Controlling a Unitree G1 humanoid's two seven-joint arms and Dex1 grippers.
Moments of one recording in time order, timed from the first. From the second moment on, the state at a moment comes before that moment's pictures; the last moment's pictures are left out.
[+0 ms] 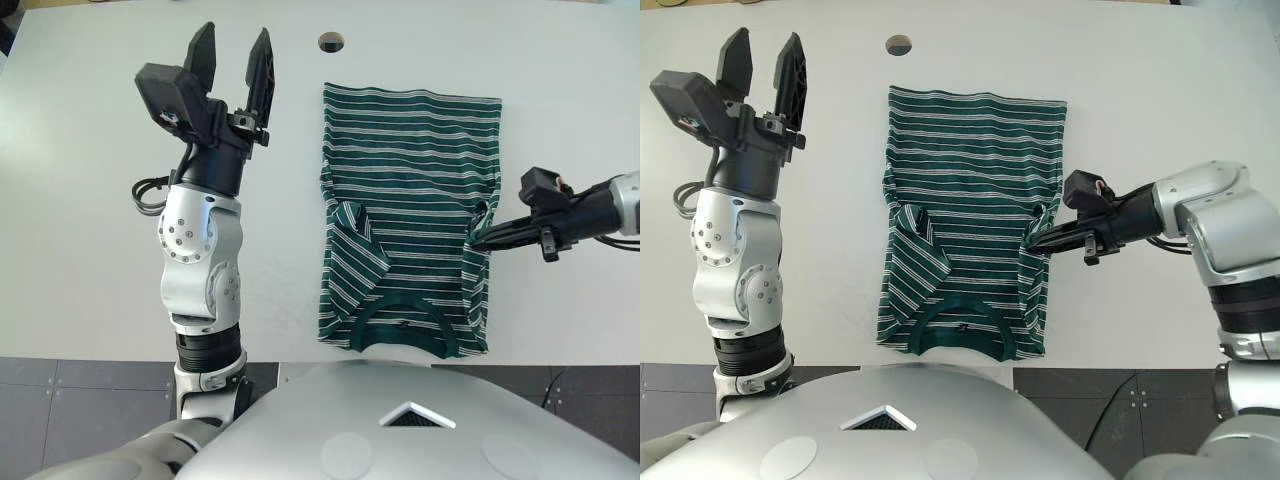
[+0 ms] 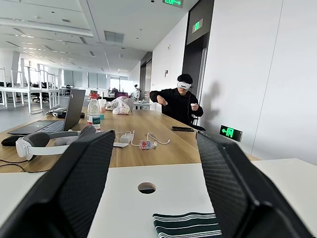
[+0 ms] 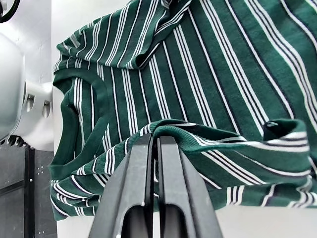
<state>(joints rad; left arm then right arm) 0.02 0.12 0.03 -0.47 -0.27 0.19 -0.17 -0.26 -0.98 0.27 -0.11 0.39 0.74 1.42</state>
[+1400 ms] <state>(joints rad) 0.10 0.99 -0.33 -0.07 0.37 -0.99 -0.89 0.32 -1.03 0.11 -0.05 0.07 -0.67 1.41</state>
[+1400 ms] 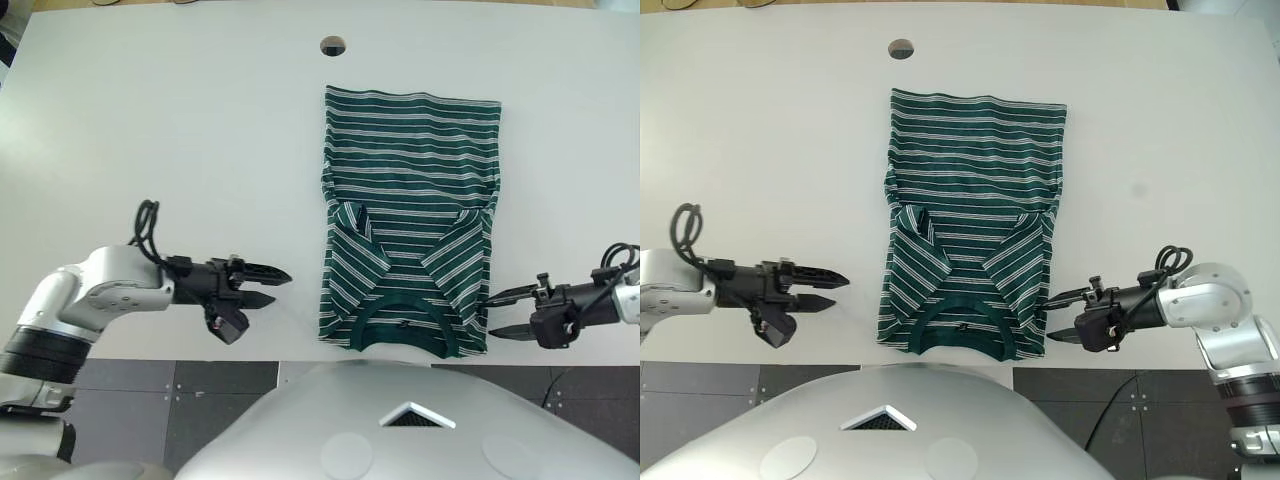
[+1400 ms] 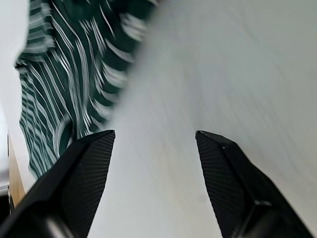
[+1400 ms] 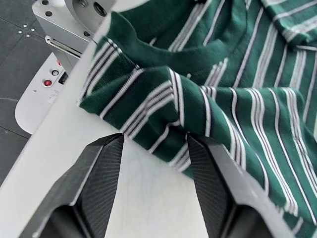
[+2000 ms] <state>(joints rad) 0.04 0.93 -0.51 -0.22 0.29 -0.72 -0.97 0.33 -1.14 0.19 0.04 0.07 -0.79 1.37</state>
